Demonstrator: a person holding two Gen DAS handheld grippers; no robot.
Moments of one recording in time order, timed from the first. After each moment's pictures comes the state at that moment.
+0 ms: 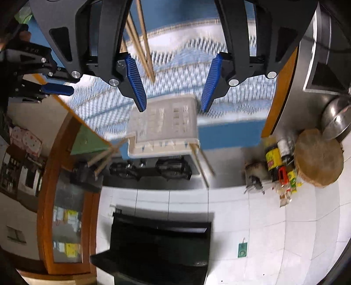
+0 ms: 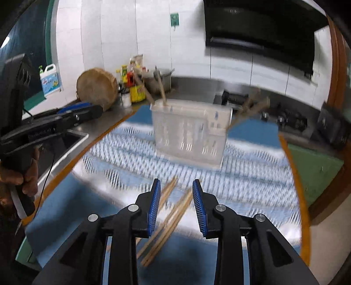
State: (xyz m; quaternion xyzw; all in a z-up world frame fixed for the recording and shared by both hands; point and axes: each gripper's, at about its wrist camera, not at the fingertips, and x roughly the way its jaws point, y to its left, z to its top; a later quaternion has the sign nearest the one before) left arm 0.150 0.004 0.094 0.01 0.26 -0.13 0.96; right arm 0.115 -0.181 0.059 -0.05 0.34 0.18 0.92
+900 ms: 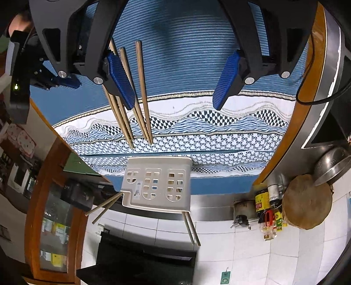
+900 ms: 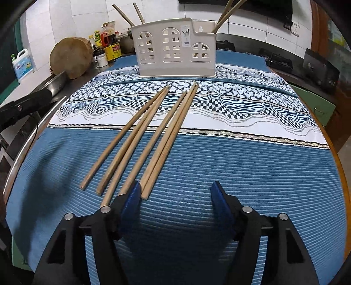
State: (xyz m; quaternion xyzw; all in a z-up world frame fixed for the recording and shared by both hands) left arm 0.089 0.010 0.009 -0.02 0.32 -0.10 0.94; right arm 0.079 -0.173 -0.057 -0.01 0.43 0.10 0.90
